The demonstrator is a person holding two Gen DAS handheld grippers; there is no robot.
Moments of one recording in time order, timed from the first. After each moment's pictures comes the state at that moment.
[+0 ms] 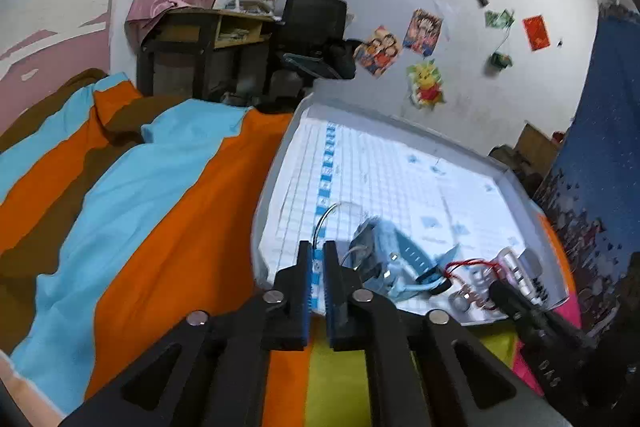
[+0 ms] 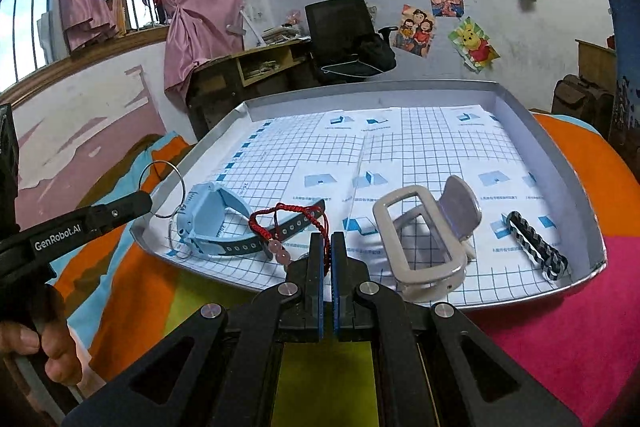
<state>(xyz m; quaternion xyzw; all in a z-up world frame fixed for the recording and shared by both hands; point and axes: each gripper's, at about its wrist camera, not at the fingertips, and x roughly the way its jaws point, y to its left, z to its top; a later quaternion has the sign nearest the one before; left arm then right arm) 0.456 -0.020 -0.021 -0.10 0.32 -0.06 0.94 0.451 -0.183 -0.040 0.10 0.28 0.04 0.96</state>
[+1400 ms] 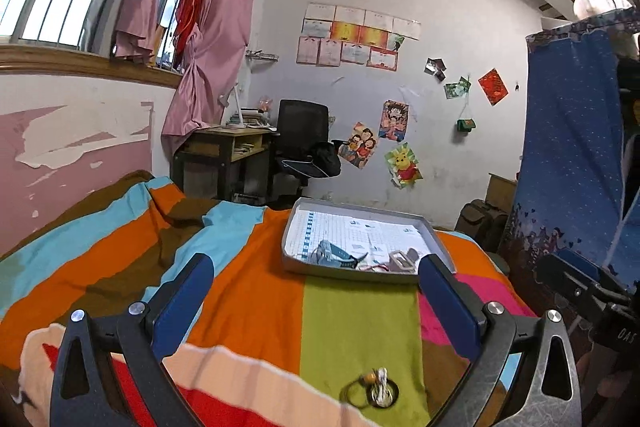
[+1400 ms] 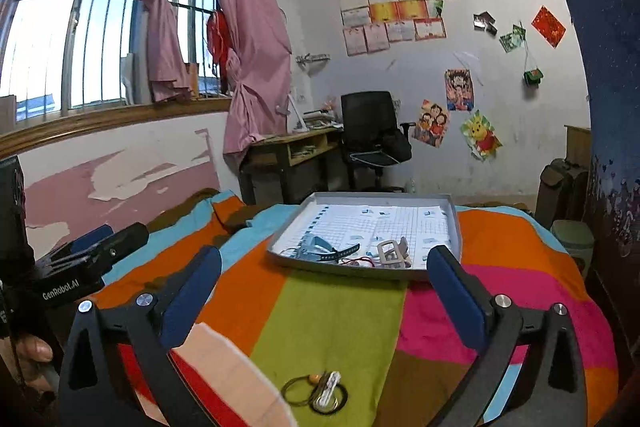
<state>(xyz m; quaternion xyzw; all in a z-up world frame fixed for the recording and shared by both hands) 0.149 -0.002 0.088 -0.07 0.13 -0.06 0.99 0.158 -0.198 0.108 0.05 0.12 0.07 0.99</state>
